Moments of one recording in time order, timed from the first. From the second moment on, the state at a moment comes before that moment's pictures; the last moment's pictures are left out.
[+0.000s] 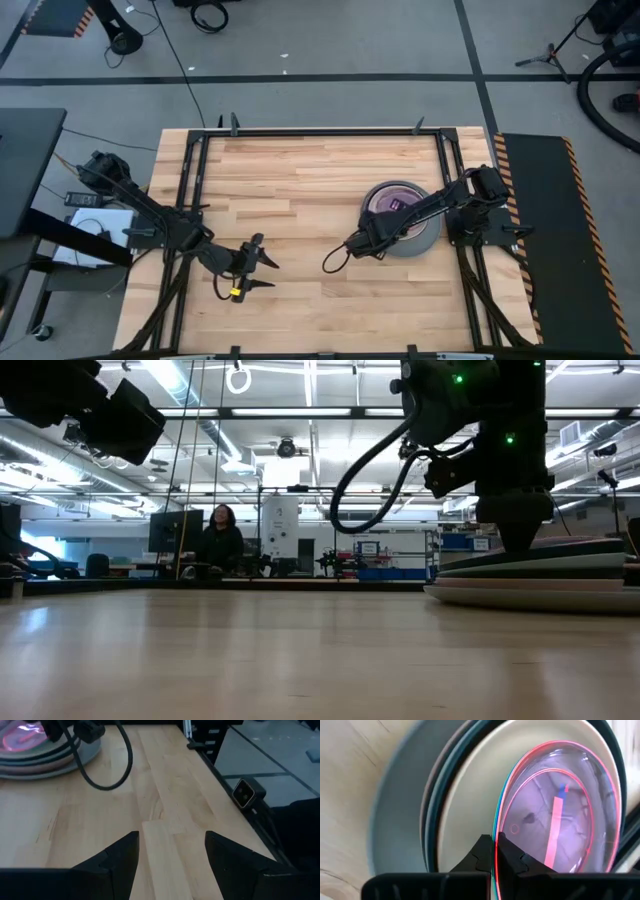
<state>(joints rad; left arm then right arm) -0.62 1.22 0.47 0.32 -0.33 -0.25 0.26 1.84 1.21 -1.24 0.32 0.89</state>
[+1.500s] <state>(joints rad) -0.17 1.19 0.47 0.55 -0.19 -0.11 0.16 1.63 1.31 -0.53 0.58 0.08</state>
